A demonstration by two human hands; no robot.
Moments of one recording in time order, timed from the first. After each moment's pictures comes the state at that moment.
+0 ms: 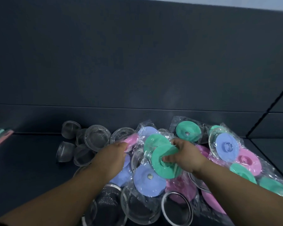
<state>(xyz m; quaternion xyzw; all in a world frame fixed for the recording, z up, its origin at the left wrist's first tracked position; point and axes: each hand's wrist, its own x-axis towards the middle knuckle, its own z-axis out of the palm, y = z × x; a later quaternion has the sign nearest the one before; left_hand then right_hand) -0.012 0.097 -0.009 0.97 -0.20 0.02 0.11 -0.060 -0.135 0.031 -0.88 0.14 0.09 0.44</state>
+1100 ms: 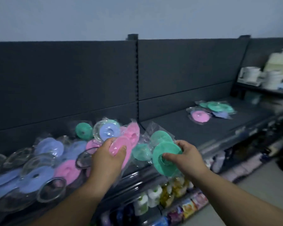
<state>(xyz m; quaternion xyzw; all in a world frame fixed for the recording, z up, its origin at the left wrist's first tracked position) -0.253 -0.200 0.063 0.84 -0.17 0.06 0.51 -0.359 -0.395 0.050 -0.76 0.28 -0.21 0.54</state>
